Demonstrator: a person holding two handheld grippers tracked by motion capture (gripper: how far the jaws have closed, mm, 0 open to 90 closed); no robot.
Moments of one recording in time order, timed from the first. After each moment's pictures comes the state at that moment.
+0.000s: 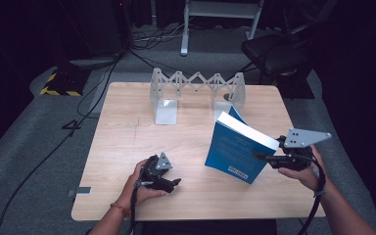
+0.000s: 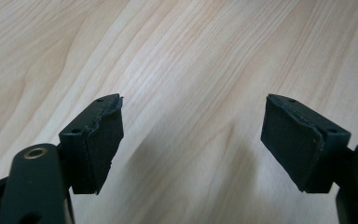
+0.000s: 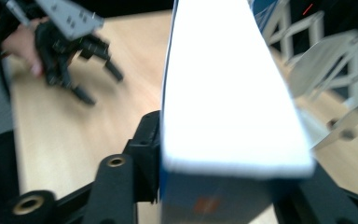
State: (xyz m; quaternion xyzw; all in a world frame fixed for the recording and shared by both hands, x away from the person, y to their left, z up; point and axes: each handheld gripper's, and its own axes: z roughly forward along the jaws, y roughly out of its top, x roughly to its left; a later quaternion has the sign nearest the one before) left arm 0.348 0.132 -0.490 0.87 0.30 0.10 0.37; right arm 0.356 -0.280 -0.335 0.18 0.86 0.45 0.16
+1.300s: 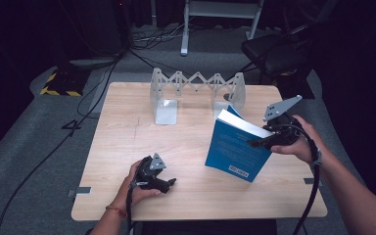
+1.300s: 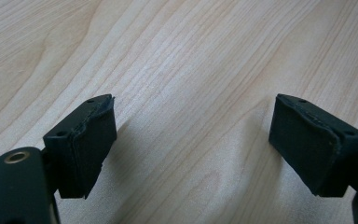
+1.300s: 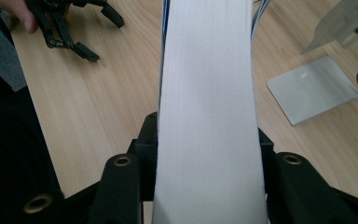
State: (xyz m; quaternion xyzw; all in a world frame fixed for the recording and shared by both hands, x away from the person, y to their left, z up) left arm 0.353 0.138 -0.504 0.87 0.31 0.12 0.35; right arm 0.401 -0.243 -0.294 0.20 0.93 0.30 0.09
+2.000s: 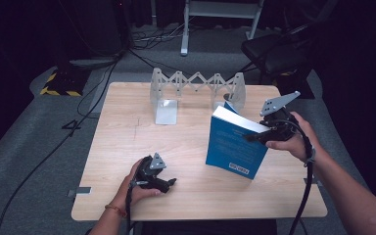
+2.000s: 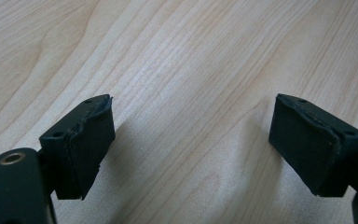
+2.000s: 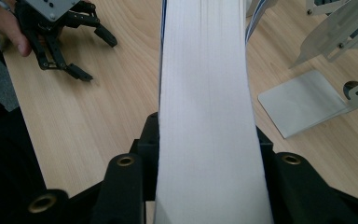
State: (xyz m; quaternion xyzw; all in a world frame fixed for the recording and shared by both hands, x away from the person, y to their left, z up) left arm 0.355 0.138 -0.504 0.88 0.31 0.11 0.35; right arm 0.408 -0.233 -0.287 0.21 0.92 0.32 0.10
